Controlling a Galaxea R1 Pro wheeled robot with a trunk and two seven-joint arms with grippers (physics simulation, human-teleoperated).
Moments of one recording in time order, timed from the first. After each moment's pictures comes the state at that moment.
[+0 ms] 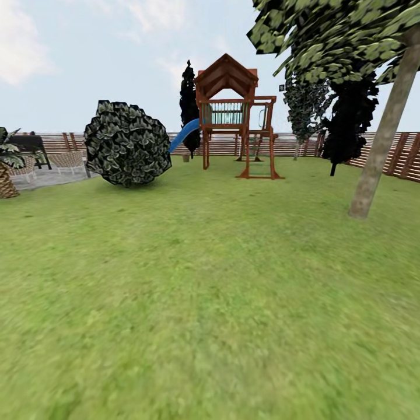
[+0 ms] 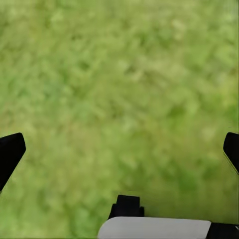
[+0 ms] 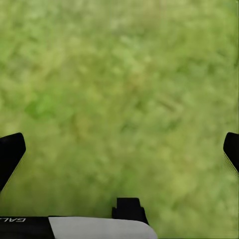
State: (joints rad) left arm 0.01 -0.02 0.01 -0.52 0.00 -0.08 0.13; right arm -0.04 0.00 0.00 -0.47 0.01 -0.08 -0.01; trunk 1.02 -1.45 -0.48
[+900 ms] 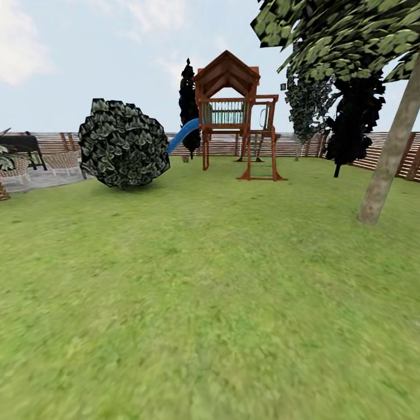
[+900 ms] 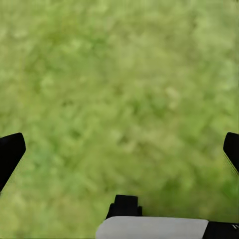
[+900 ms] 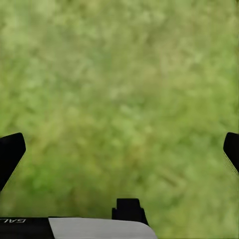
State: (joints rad) left arm 0.01 -0.02 0.01 -0.52 -0.01 -0.08 0.13; right arm -0.04 0.00 0.00 -0.47 0.01 -0.08 -0.01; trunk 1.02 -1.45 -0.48
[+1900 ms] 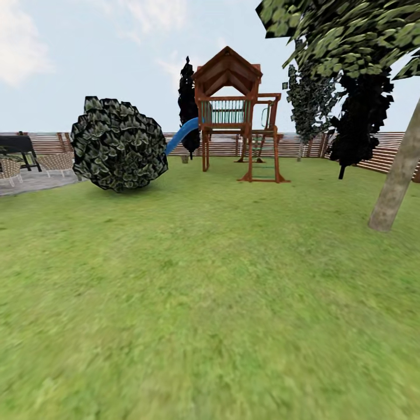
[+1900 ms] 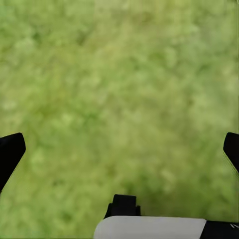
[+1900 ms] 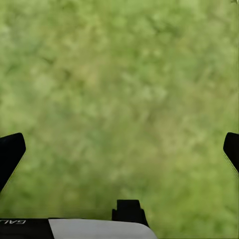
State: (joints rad) left arm 0.01 -0.03 0.01 -0.52 -0.01 -0.08 0.13; right arm -0.04 0.00 0.00 -0.47 0.01 -0.08 -0.01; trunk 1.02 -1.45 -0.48
